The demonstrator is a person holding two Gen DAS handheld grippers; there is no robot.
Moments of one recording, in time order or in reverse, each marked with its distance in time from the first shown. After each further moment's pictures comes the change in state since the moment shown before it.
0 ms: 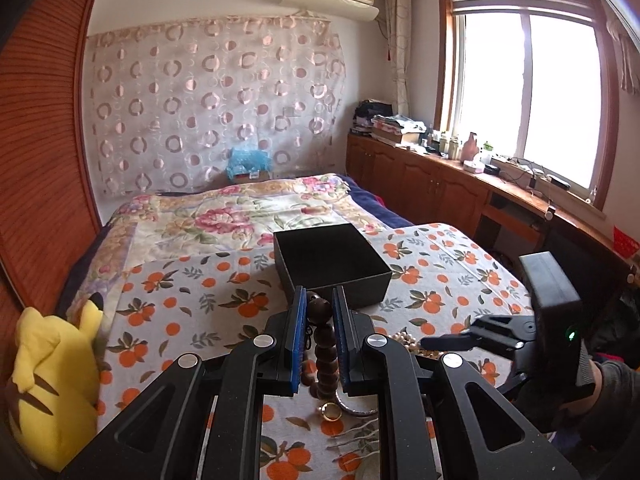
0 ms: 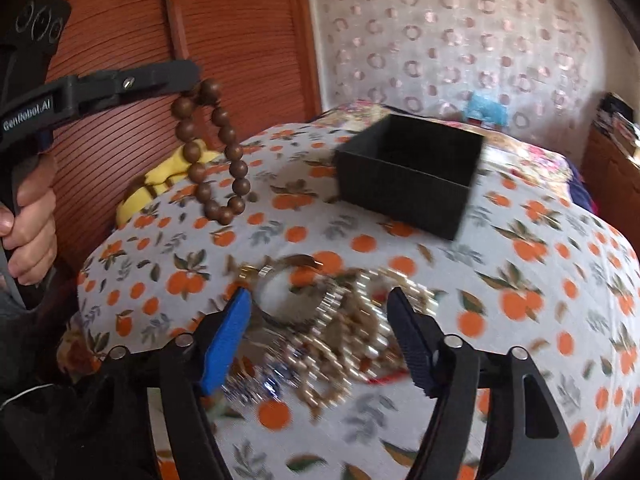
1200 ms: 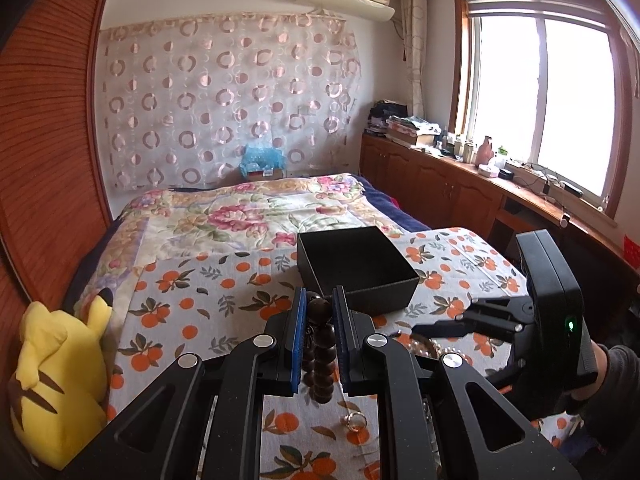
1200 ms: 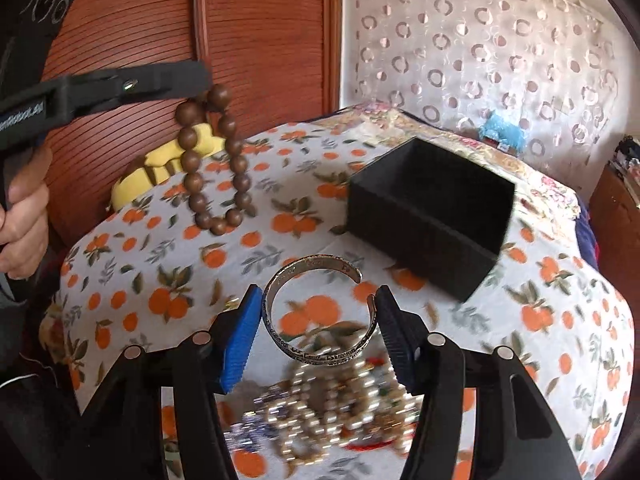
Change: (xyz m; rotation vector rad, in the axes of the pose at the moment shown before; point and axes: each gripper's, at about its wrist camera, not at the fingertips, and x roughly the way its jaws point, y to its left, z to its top) left arm 0.010 0.022 0.005 -0.026 0.002 0.035; right arm 0.019 -0.004 0.040 -0.121 0.025 -0.032
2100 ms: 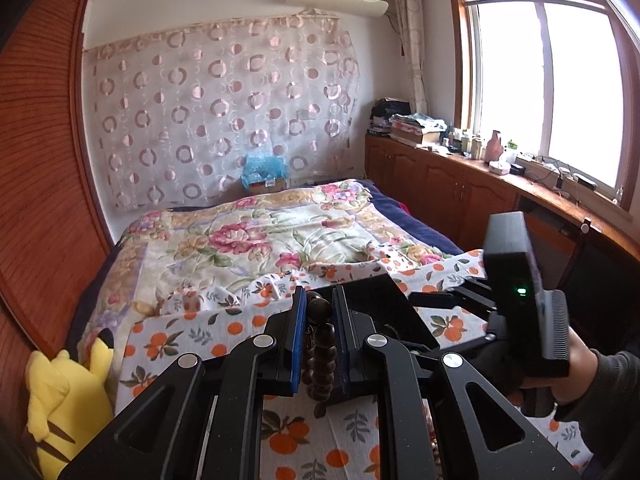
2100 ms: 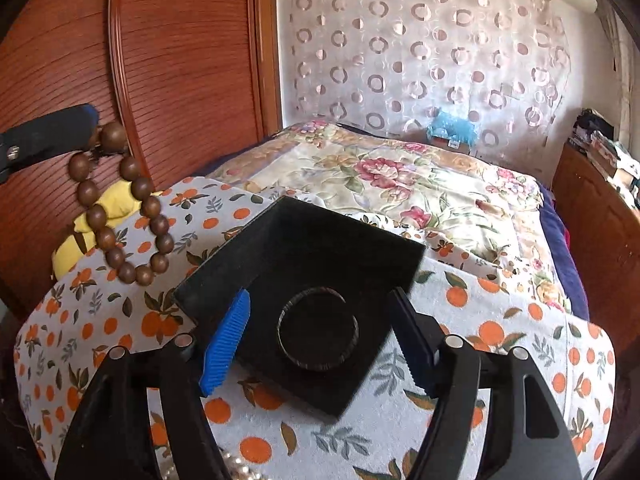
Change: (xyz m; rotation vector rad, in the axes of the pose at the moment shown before) left arm 0.066 -0.020 0.065 0.070 0.003 0.043; right arm 0.035 -0.106 0.055 0.150 -0.062 -0.119
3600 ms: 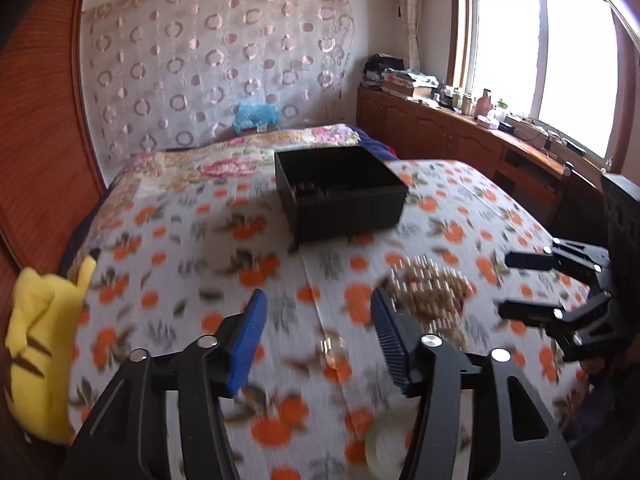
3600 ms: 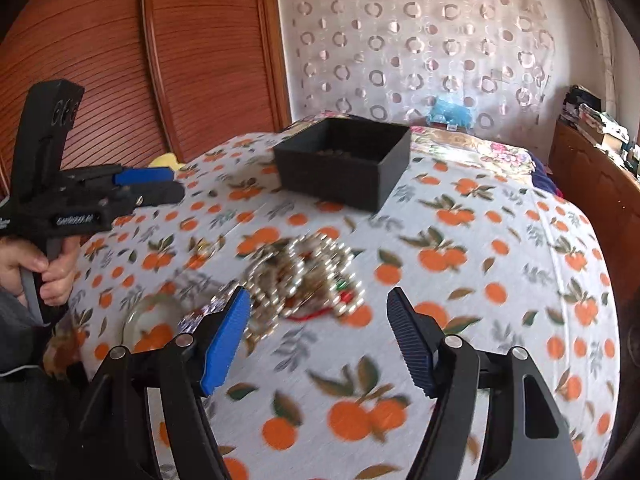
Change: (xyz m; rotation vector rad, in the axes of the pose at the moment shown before) left arm -0.049 -0.015 -0.132 -0.037 0.165 -0.046; right arm -0.122 0.049 -0.147 0.042 -0.008 0.035
